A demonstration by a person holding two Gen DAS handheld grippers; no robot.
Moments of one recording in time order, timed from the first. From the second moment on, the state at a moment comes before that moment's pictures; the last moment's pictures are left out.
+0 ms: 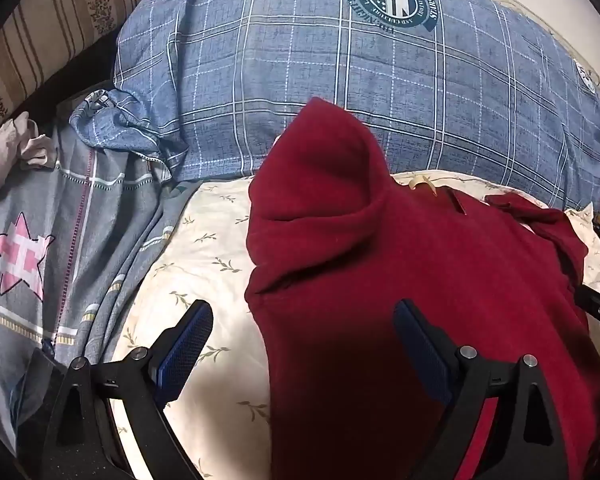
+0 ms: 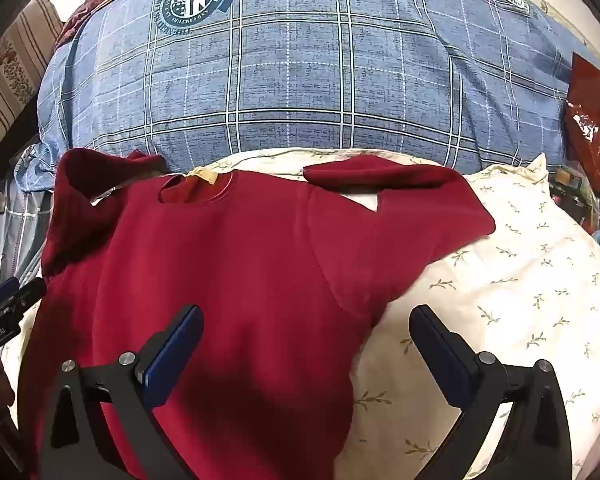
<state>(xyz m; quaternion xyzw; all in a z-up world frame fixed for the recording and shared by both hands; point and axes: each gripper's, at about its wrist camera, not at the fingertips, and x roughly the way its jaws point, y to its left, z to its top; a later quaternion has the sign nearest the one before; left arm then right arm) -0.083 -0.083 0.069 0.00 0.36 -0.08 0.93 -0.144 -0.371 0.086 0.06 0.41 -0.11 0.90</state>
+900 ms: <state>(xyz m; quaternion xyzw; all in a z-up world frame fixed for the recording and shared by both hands) -0.082 -0.081 0.067 0.00 0.36 -0.07 0.93 -0.148 -0.360 0.085 0.03 0.40 -0.13 0.91</state>
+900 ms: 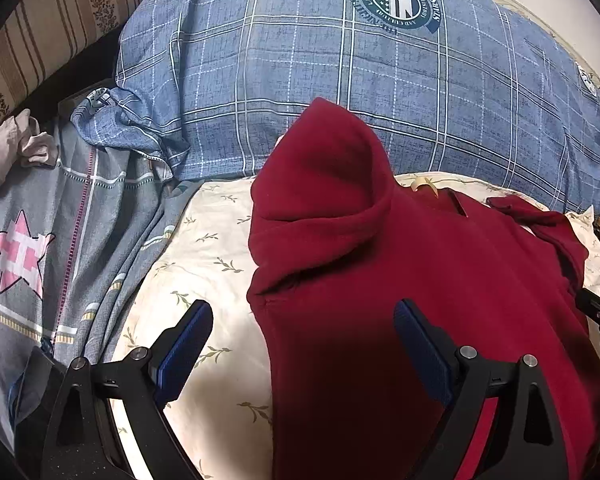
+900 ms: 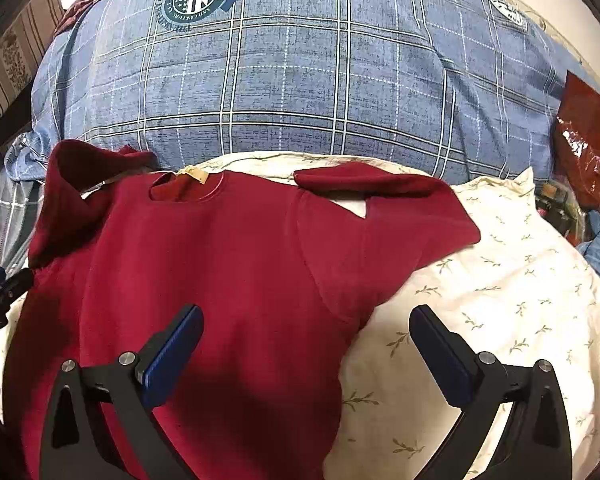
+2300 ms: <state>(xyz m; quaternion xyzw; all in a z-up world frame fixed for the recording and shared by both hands) -0.082 -0.080 0.064 0.00 0.36 -0.07 0.93 -0.149 -0.345 0.082 -0.03 0.46 -0.12 0.88</state>
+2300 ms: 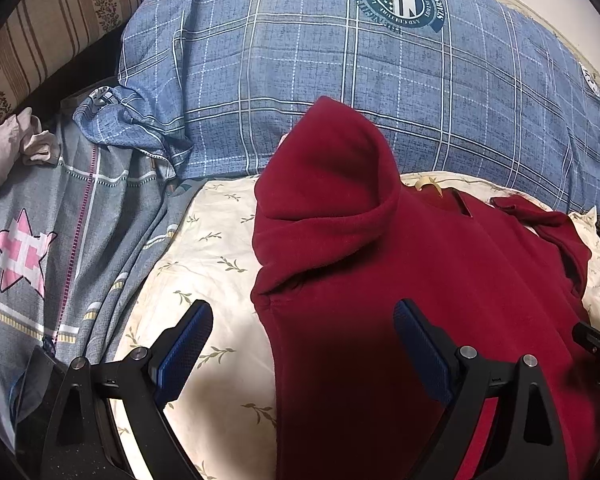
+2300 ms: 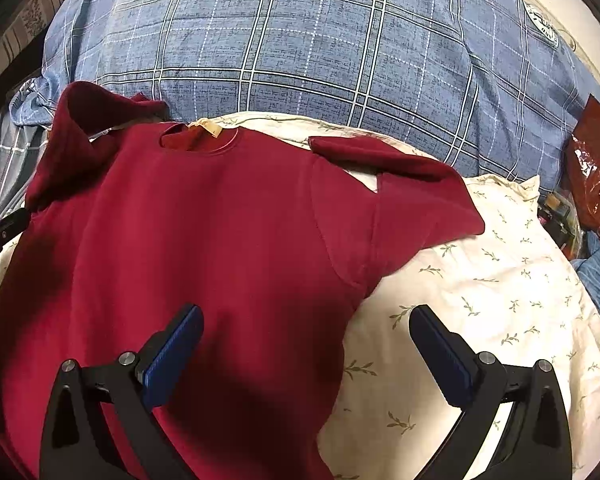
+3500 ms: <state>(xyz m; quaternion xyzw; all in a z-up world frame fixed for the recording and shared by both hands) -0.005 -0.021 0.042 -0.08 0.40 0.01 0.91 0.096 -0.239 0.085 0.24 0.47 0.14 0.84</state>
